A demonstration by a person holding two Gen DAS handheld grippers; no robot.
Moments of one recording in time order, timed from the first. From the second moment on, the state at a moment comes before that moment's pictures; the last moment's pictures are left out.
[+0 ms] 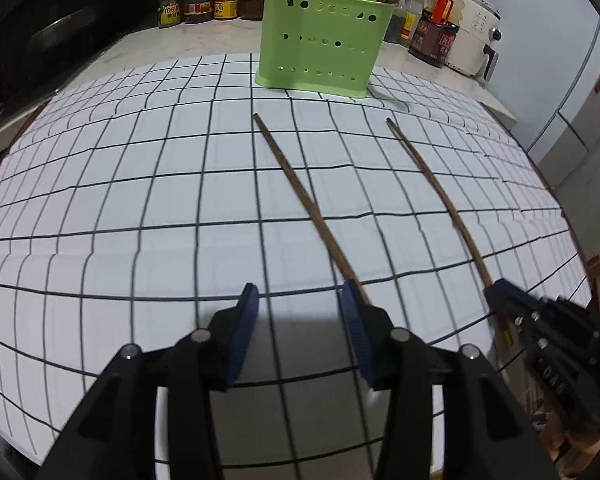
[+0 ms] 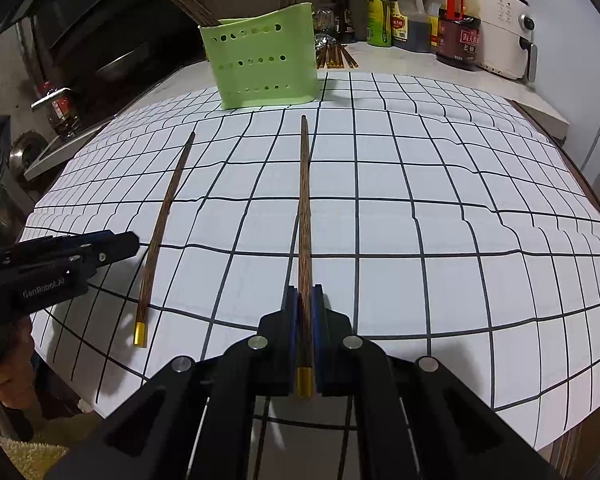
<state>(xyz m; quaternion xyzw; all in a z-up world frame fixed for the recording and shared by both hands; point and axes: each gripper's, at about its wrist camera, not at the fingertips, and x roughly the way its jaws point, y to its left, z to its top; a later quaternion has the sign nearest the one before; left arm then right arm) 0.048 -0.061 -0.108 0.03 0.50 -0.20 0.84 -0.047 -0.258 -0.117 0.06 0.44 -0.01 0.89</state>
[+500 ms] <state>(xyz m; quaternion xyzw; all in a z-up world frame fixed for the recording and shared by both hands) 0.037 -0.112 -0.110 0.13 0.48 -0.20 0.85 -0.053 -0.253 -0.116 0.06 0.44 0.01 0.89</state>
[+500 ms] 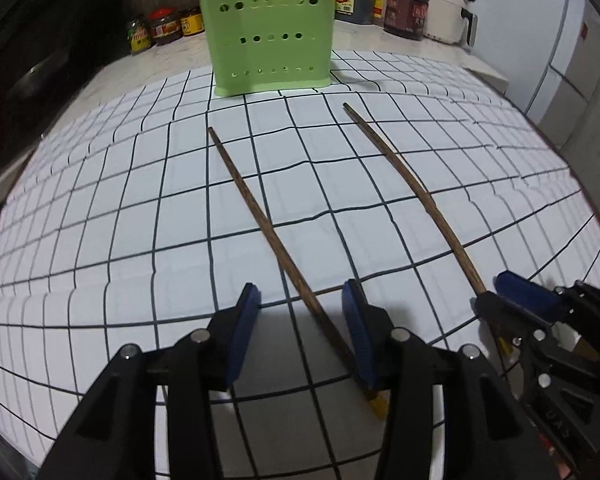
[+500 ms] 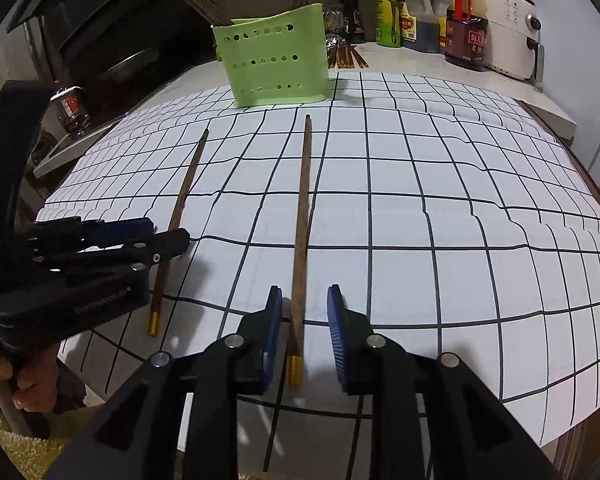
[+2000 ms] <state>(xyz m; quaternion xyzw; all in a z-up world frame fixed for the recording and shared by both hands) -0.011 -0.032 -0.112 0.14 0.44 -0.21 0.86 -0.082 -0.216 -0.118 0.02 0.42 0.05 0.91</state>
